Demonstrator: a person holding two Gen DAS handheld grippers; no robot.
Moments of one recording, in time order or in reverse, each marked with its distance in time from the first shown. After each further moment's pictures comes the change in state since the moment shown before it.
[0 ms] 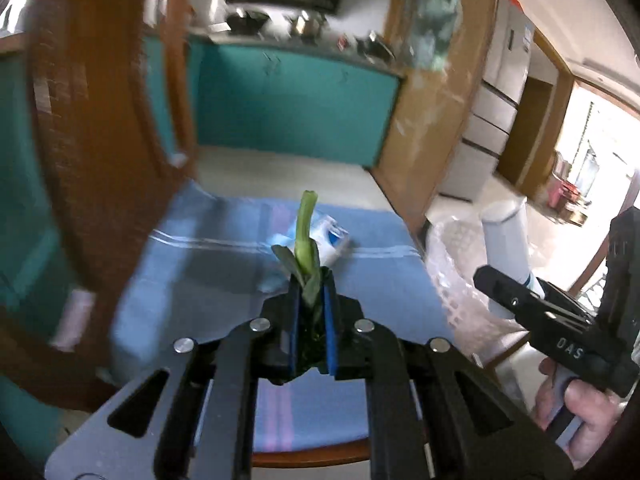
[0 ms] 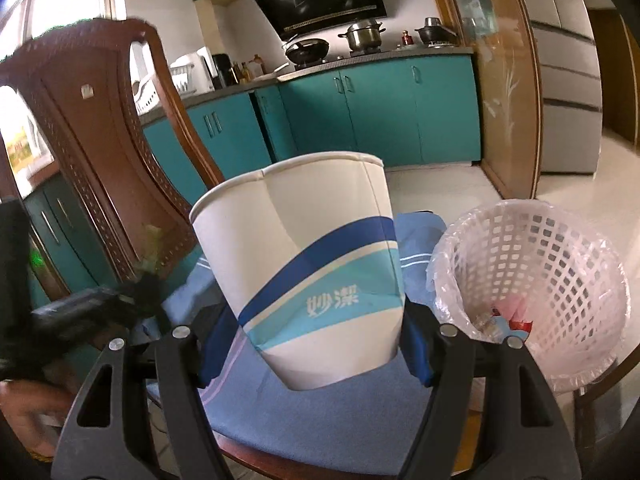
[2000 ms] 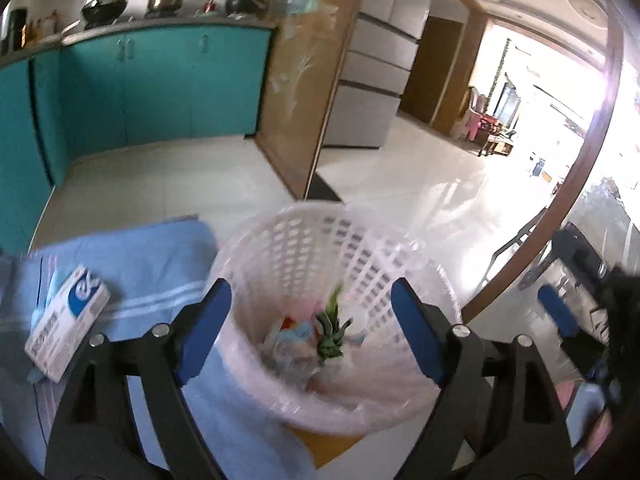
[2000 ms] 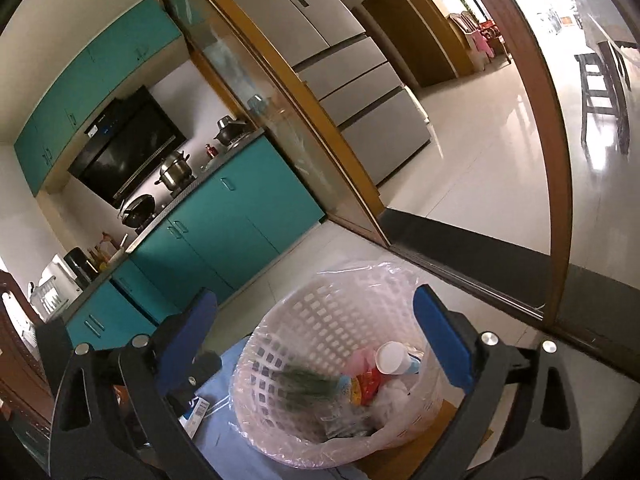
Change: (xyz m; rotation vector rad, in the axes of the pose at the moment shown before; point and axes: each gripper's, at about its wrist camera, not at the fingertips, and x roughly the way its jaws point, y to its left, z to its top) left arm 0.131 -0.220 0.029 0.193 0.172 -0.343; right arm -0.103 -0.187 -0.004 0.614 -0.393 -0.398
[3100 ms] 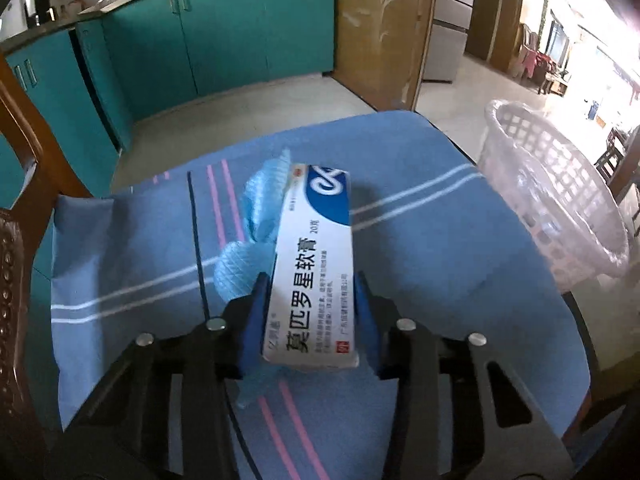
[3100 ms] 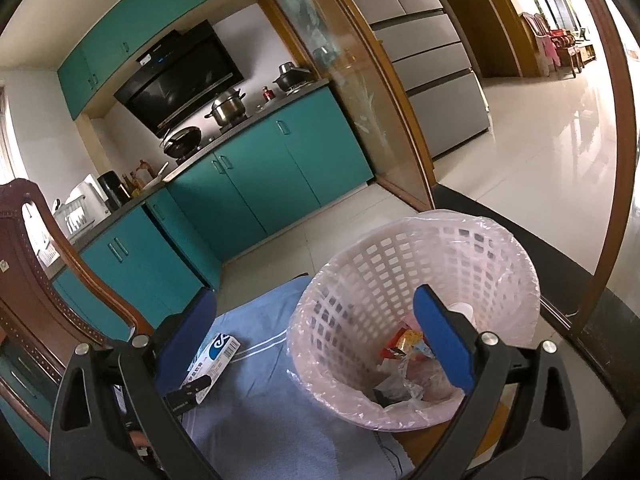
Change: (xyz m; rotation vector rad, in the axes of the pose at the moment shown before) left arm 0.009 0.216 -0.051 0.100 0.214 0.234; right arm 0.022 0.074 -0.046 -0.202 0.156 0.124
